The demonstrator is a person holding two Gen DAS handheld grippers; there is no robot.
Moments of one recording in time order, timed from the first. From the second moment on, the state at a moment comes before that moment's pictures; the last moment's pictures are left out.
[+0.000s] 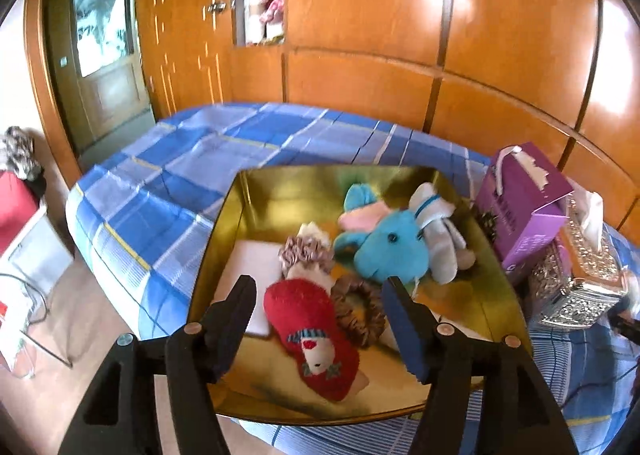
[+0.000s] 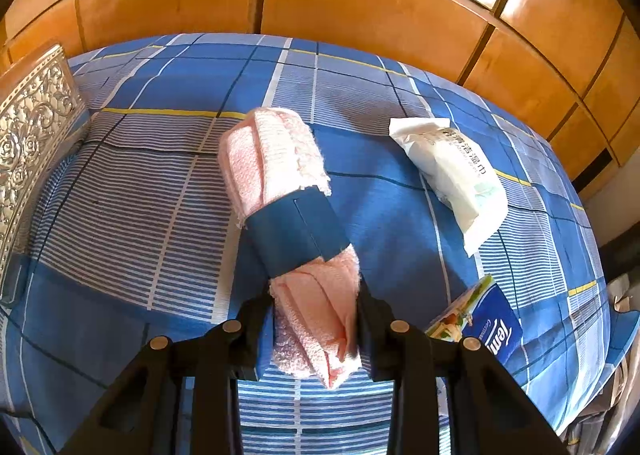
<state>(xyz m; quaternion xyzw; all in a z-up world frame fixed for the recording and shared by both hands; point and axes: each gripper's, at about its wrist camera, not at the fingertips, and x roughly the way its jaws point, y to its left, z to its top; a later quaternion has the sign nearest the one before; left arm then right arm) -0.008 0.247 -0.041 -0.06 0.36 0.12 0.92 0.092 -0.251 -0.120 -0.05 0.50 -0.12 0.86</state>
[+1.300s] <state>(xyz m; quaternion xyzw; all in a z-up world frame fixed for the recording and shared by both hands) -0.014 0.204 -0.036 -0.02 0.35 0.07 0.93 0.192 -0.217 -0.056 0.06 0.54 -0.04 0.84</state>
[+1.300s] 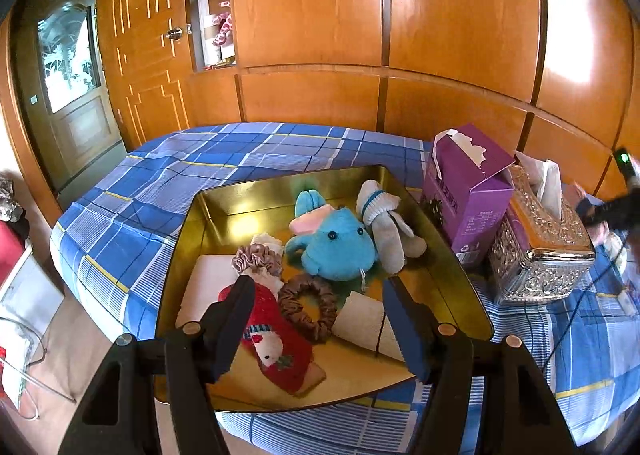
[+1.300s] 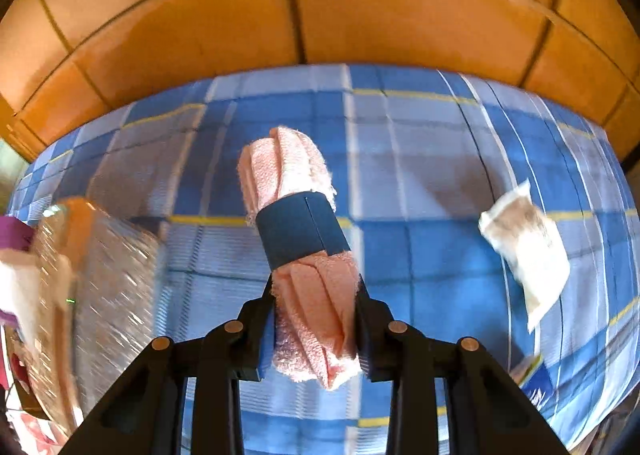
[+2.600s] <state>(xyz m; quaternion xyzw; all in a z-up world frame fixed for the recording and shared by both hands) -0.014 0.214 -0.039 -0.03 0.35 0.08 0.93 0.127 0.107 0.042 -0.24 0.40 0.39 0.79</state>
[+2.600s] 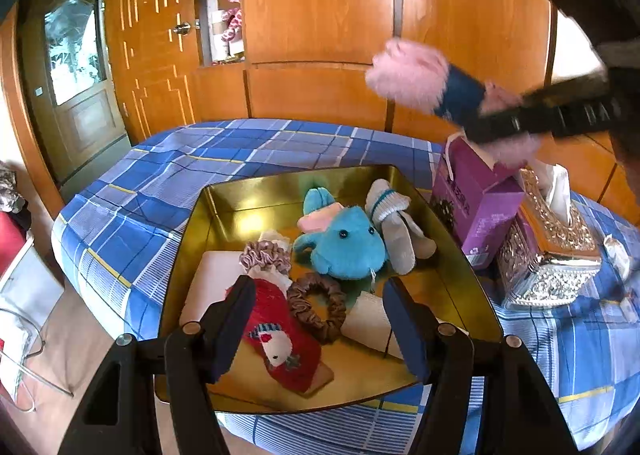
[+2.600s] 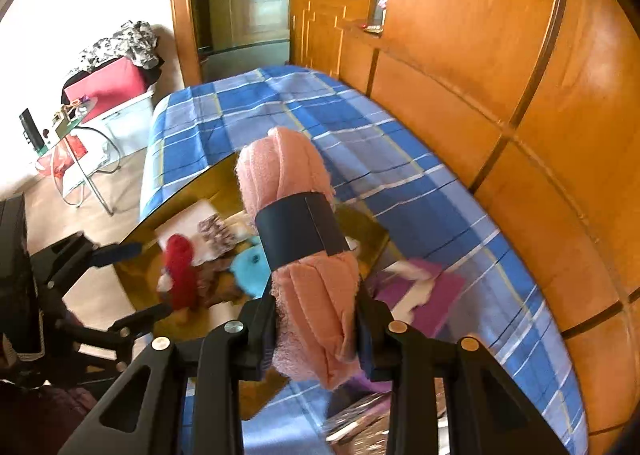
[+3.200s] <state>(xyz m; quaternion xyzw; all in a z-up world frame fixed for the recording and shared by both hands) -0.016 0.223 -0.036 -0.04 0.34 0.10 0.93 0.090 0.092 -0.042 -0.13 0.50 0.34 0.79</state>
